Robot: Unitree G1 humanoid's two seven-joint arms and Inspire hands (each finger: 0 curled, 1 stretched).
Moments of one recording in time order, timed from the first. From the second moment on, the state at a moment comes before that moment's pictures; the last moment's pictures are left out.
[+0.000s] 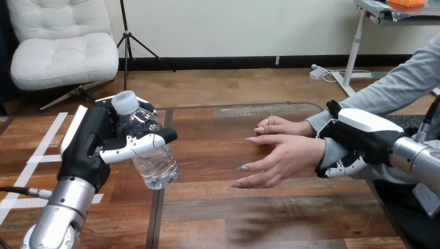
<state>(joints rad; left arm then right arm) -0.05 0.26 0.14 0.01 -0.13 -0.11 -0.24 -0.70 -0.70 0.36 1.06 -0.51 -0.67 0.24</state>
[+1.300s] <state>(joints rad) -0.12 0.24 0.11 0.07 -0.11 -0.18 -0.28 -0.70 -0.68 0.35 1.06 -0.51 -0.67 0.25</state>
